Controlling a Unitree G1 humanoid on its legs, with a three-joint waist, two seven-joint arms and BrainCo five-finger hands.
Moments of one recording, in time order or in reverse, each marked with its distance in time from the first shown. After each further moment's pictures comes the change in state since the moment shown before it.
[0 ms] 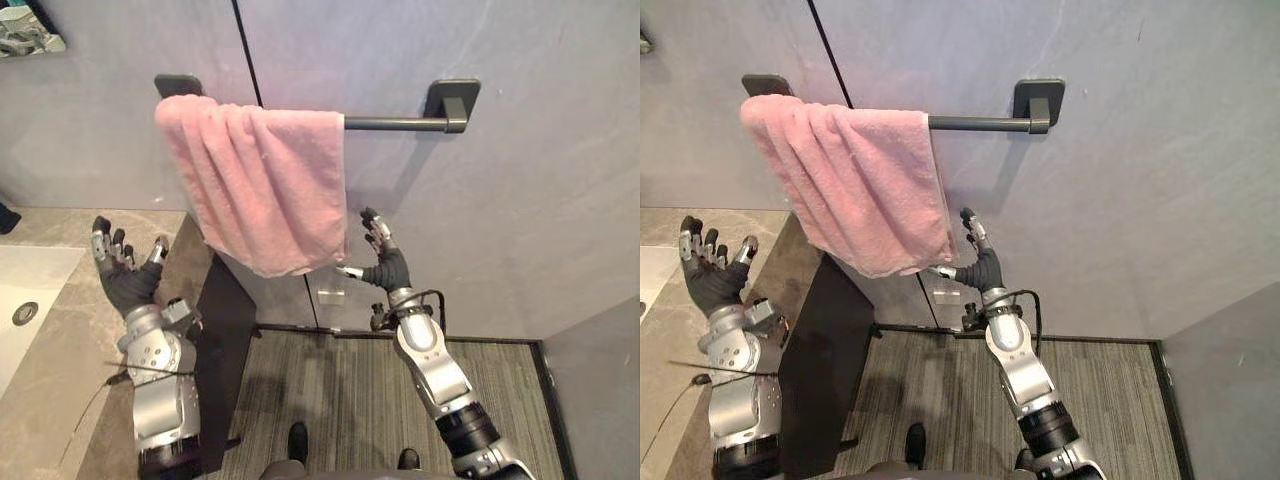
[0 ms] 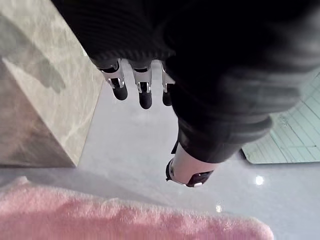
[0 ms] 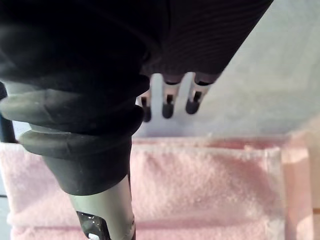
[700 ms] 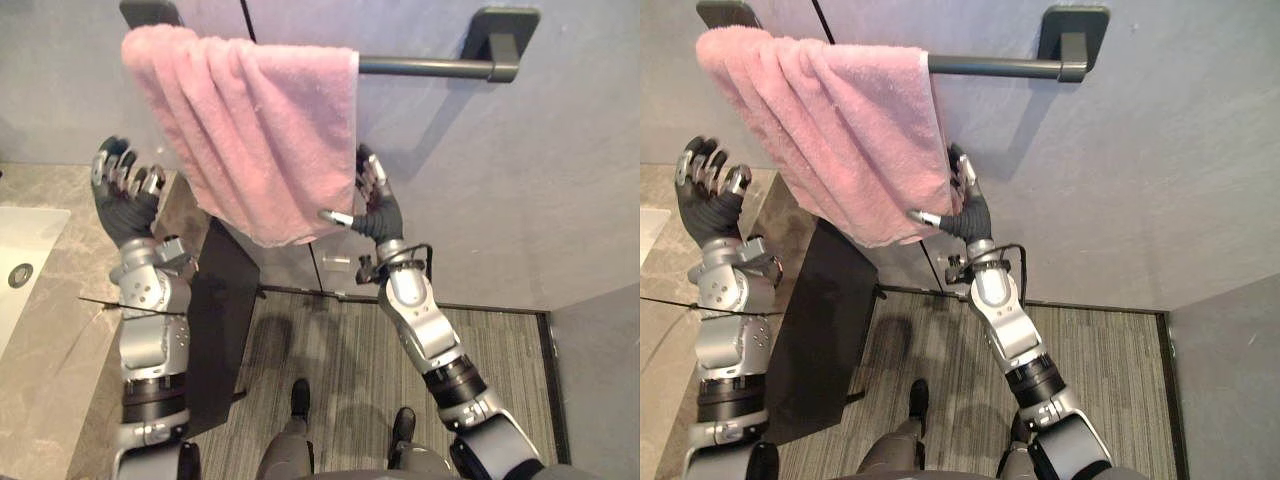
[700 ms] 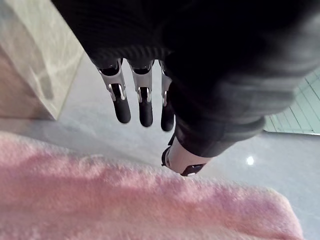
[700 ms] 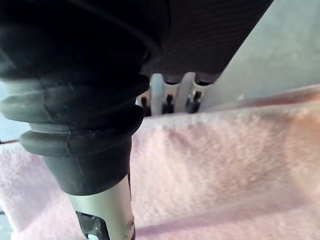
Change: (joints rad) left arm -0.264 0.253 -0.100 0.111 -0.262 -0.027 -0.037; right arm -0.285 0.015 -0.020 0.017 0.168 0.001 -0.072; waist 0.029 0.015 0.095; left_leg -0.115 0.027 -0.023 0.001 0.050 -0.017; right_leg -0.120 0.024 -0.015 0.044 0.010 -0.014
